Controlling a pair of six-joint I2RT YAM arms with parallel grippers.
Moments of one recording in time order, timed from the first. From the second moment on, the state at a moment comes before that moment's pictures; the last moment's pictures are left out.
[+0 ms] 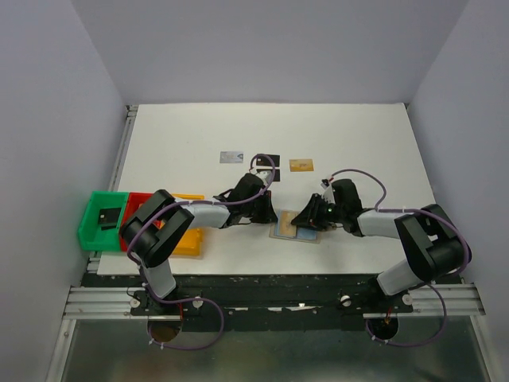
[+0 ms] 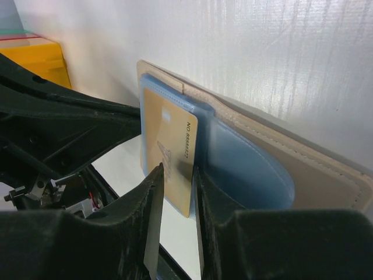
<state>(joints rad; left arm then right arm) -0.75 1.75 0.81 0.20 0.26 -0.66 0.38 1.53 0.47 0.27 -0.55 0.78</state>
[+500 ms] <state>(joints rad) -0.75 1.70 0.81 0.15 0.19 -0.65 0.38 1.53 0.45 0.30 -0.56 0.79</state>
